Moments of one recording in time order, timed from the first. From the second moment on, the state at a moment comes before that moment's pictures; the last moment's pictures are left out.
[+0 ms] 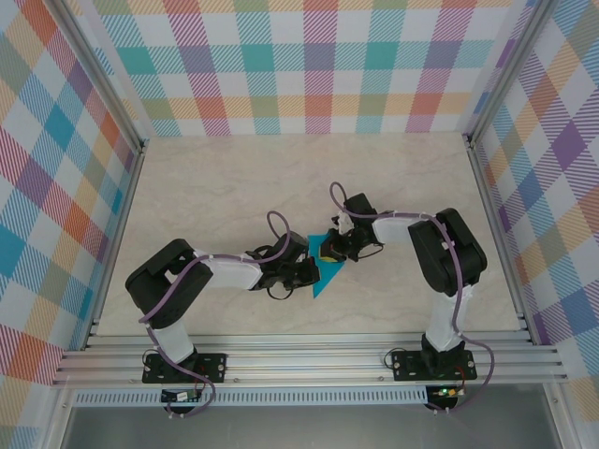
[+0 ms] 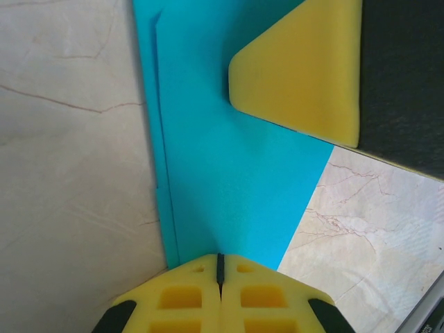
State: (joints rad) left arm -0.83 1.75 0.79 0.07 0.23 -0.97; right arm 0.47 1.92 1.02 -0.28 -0.68 0.65
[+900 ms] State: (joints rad) left arm -0.83 1.74 0.79 0.04 0.20 -0.93; right arm 0.31 2.02 1.21 -0.29 -0.58 0.60
